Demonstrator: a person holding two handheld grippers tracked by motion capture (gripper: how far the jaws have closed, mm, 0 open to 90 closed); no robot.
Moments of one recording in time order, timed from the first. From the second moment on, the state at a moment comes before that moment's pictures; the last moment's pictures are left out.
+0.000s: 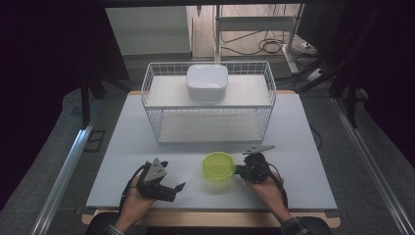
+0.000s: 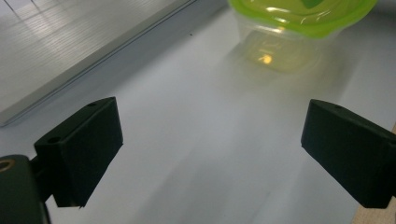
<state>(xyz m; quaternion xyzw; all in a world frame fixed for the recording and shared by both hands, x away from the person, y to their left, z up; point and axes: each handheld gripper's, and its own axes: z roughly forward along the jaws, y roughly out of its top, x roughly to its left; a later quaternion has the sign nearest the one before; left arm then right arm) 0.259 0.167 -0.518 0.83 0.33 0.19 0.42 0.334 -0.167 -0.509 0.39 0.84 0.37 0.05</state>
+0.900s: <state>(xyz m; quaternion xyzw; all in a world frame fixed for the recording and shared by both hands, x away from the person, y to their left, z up) 0.261 0.170 -0.519 0.83 0.33 0.18 0.42 0.317 -0.150 -0.508 0.35 0.87 0.35 0.06</state>
